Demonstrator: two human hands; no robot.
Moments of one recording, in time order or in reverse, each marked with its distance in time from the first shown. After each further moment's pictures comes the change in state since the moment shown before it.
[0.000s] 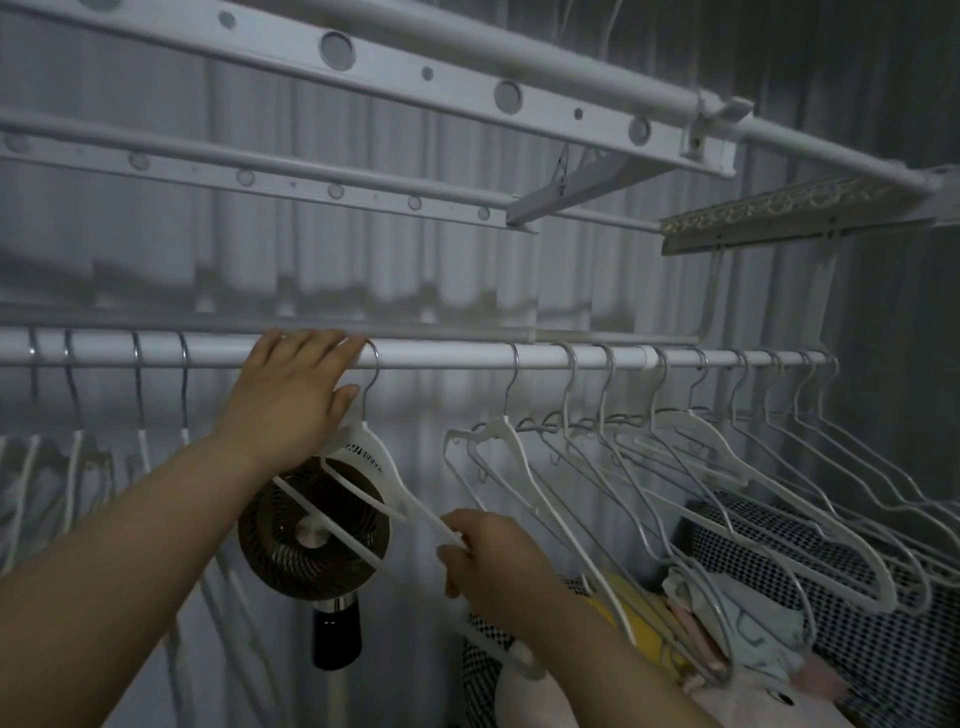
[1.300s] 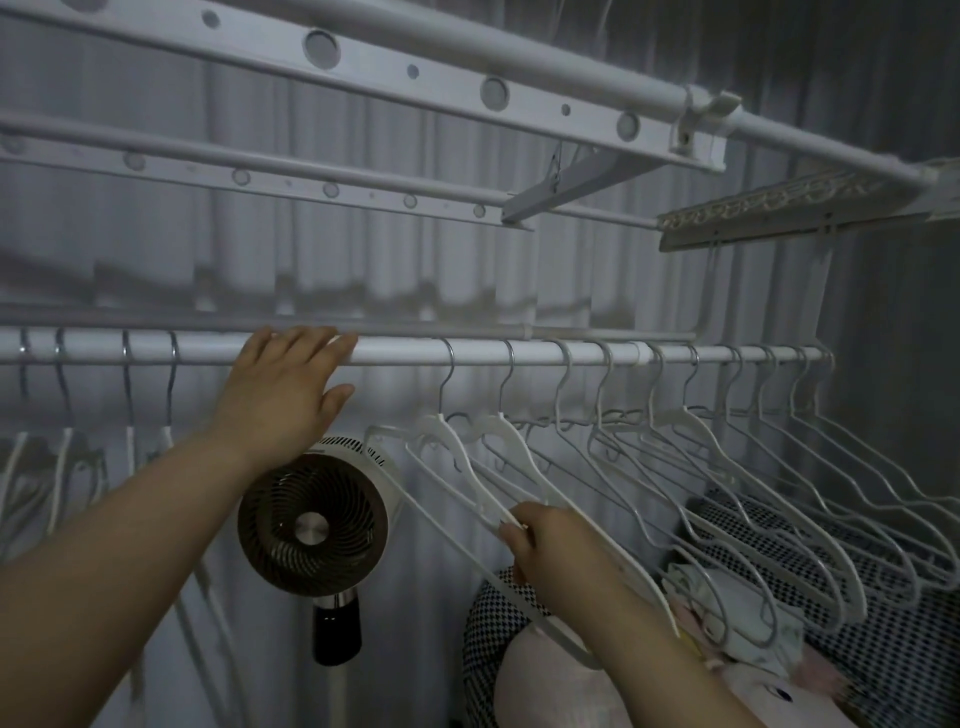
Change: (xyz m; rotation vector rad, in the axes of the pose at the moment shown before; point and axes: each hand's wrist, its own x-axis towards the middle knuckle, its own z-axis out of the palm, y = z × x) left_hand 0.001 0.004 -0.001 -0.073 -0.048 -0.038; right_hand -0.008 0.048 -0.026 -0.130 0.191 0.058
